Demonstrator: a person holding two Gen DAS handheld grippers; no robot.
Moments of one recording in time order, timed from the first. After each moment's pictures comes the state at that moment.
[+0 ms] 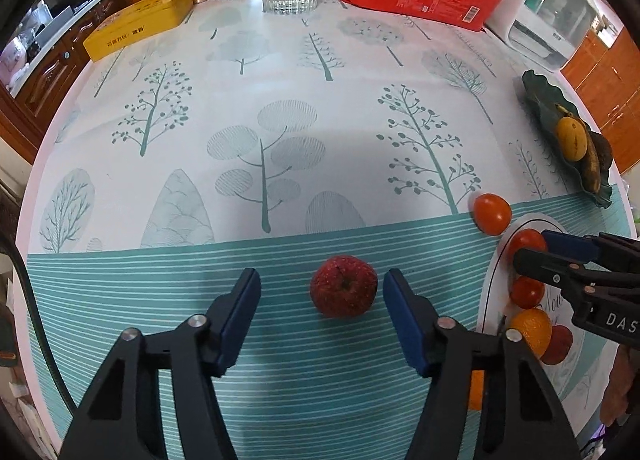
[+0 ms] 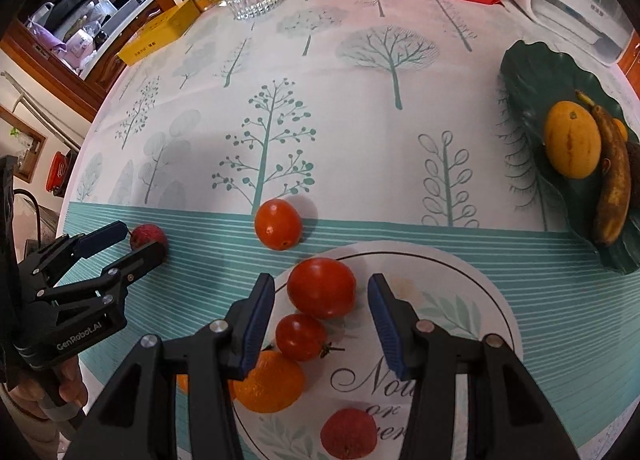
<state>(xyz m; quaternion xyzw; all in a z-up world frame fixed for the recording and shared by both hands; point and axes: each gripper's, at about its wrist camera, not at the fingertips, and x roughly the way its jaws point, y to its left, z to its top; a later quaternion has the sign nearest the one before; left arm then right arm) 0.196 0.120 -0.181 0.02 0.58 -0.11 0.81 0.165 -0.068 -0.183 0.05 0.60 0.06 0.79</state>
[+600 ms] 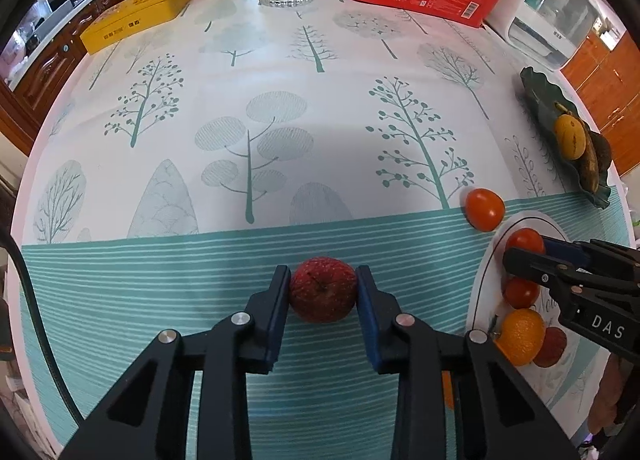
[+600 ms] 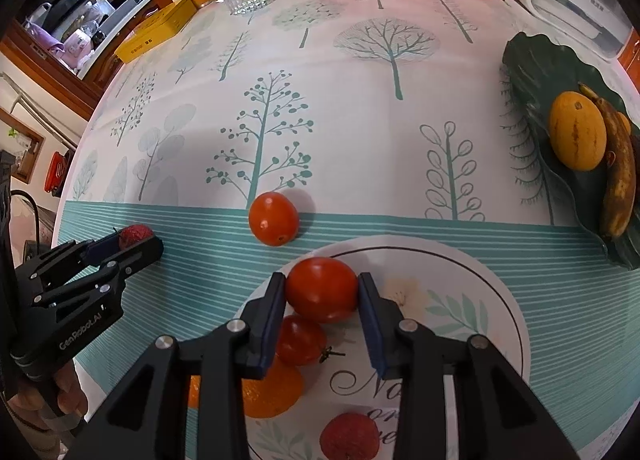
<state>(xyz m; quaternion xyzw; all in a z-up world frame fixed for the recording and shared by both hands) 0.194 0.112 -0.182 0.01 0.59 -0.11 0.80 0.163 -0.071 -0.187 0.06 0.60 0.05 0.79</state>
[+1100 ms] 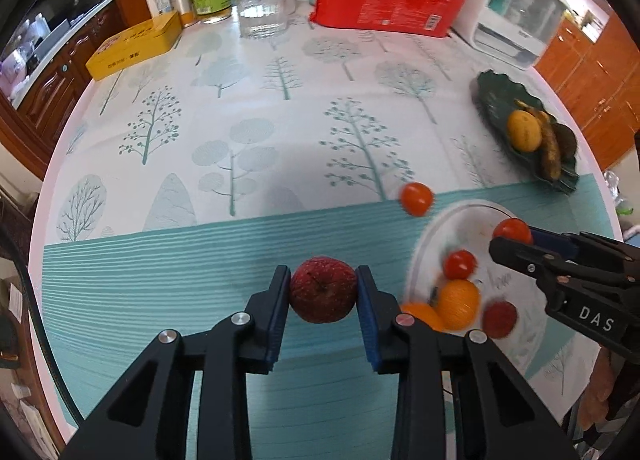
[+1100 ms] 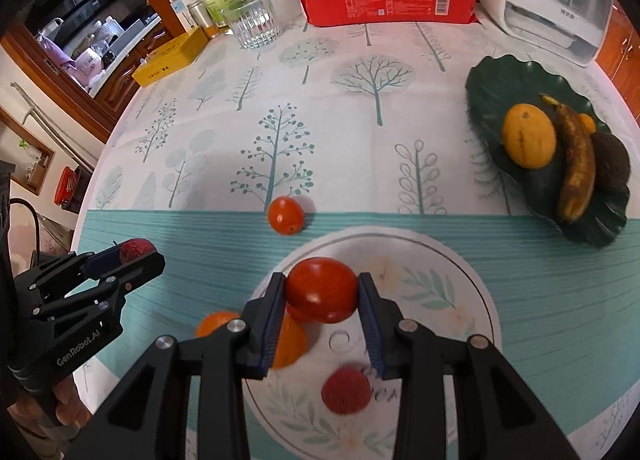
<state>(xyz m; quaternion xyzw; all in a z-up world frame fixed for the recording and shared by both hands) 0.154 0.092 -0.129 0.03 0.56 -0.13 0.82 0.124 -0.082 -0.144 0.07 0.57 0.05 0.82</state>
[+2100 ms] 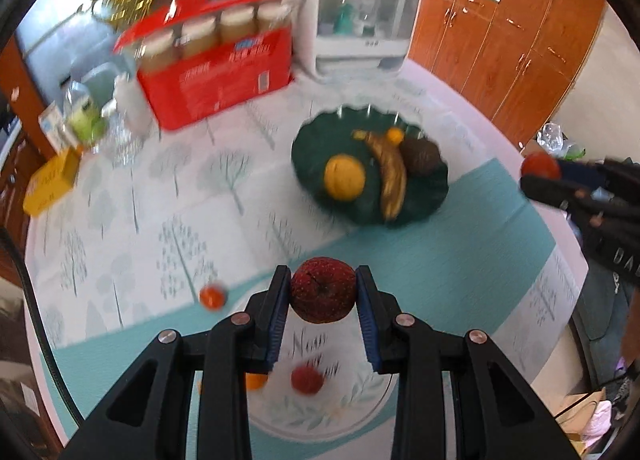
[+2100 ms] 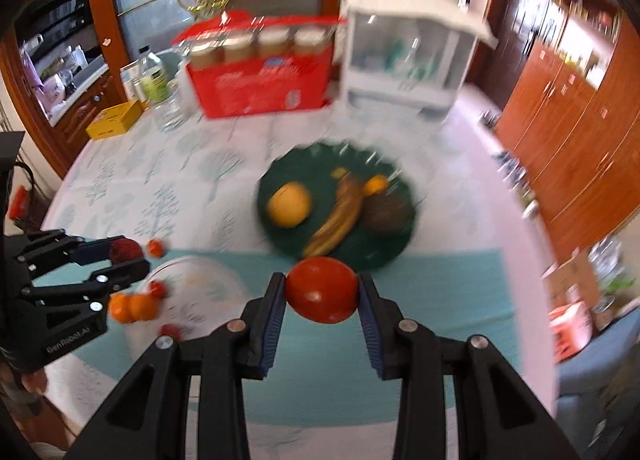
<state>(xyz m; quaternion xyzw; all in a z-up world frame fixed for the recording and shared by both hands) 0.132 -0.101 -0.017 0.11 0.49 -0.25 0.83 0.063 -0.253 0.011 -0.05 0.47 -0.07 0.88</state>
